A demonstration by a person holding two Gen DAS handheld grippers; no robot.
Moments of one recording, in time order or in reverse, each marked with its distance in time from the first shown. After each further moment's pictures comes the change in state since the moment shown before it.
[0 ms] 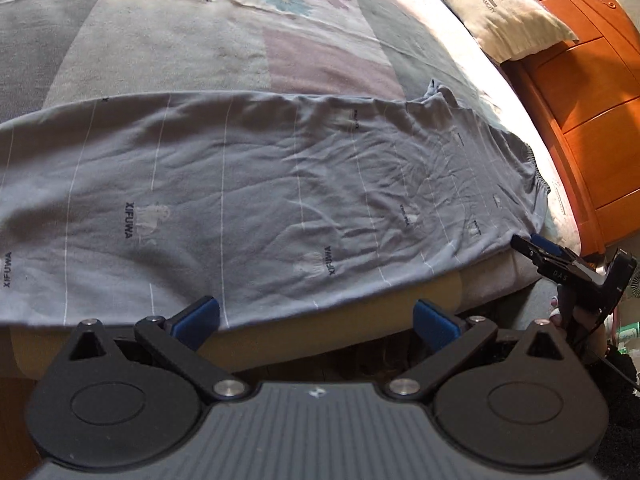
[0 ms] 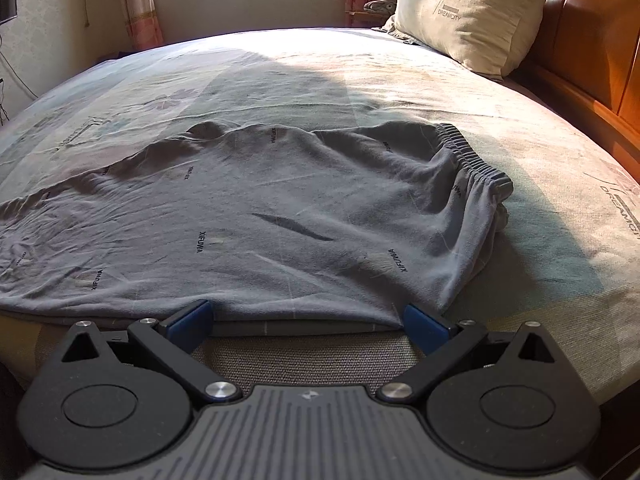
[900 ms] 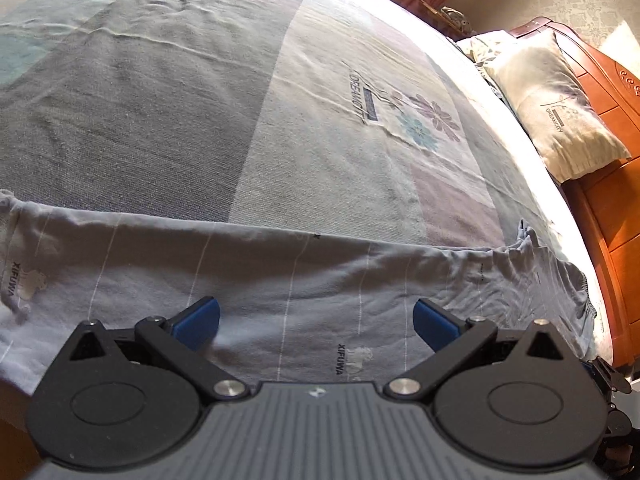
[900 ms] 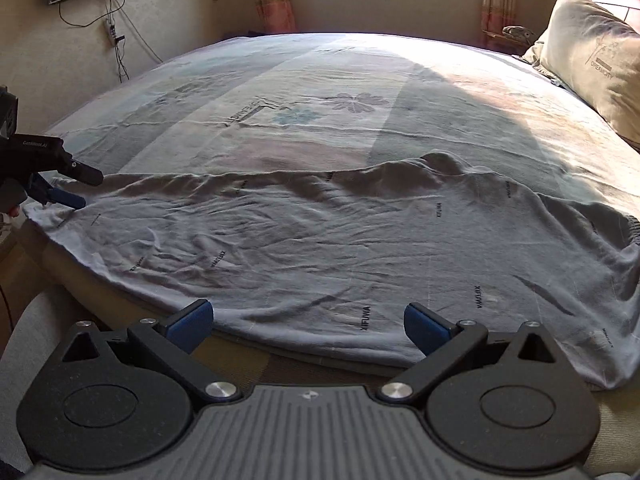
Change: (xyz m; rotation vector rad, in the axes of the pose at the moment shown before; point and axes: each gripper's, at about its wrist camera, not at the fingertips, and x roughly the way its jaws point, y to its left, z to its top) left arm -0.048 0.102 0.038 -0.173 -0.293 0.123; right arm -0.015 0.144 0.018 -0.238 0.038 0.304
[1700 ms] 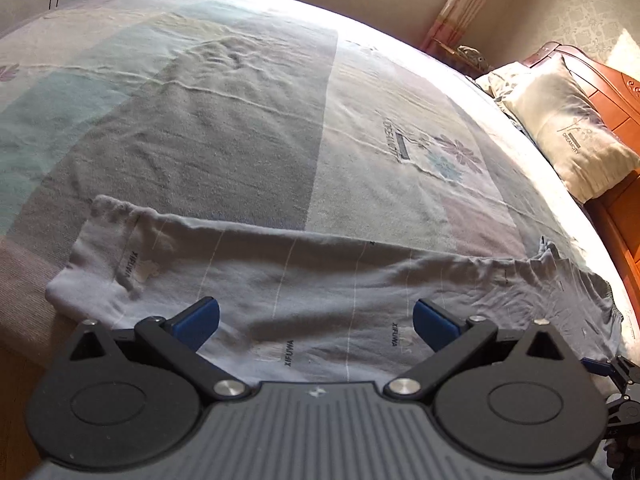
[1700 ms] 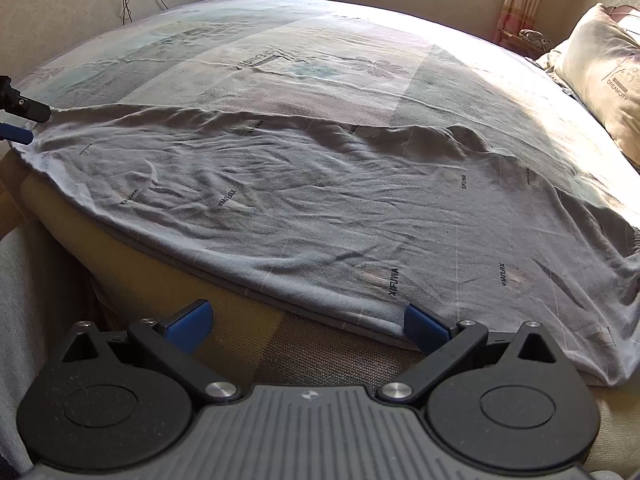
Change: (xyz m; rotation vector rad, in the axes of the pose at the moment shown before) left arm -0.057 0.015 -0.029 0.018 -0.172 0.115; right arm 0.011 0.022 -0.008 -0.085 0.062 -0.059
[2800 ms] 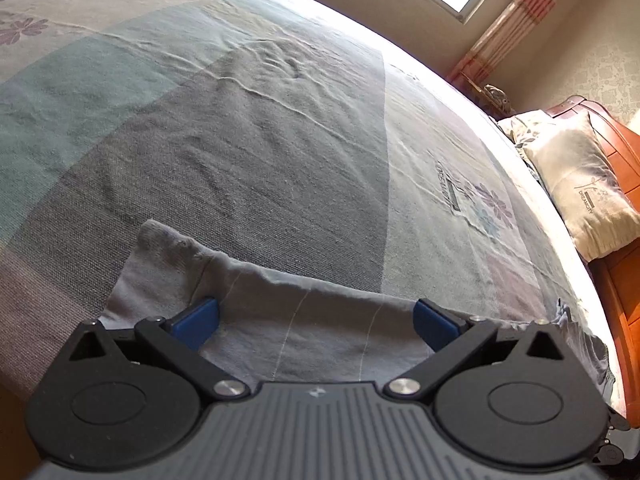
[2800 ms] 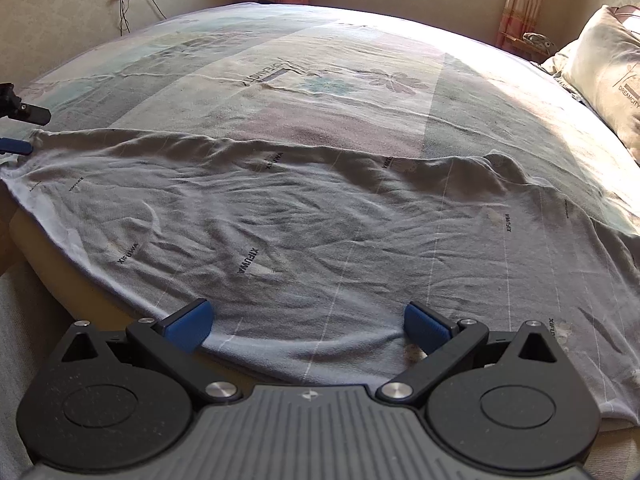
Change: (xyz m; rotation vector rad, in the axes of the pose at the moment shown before) left arm 0.035 0.074 0.028 -0.171 -0.028 -0.062; right arm 0.038 0.020 0.028 -0.001 -0.006 -0.013
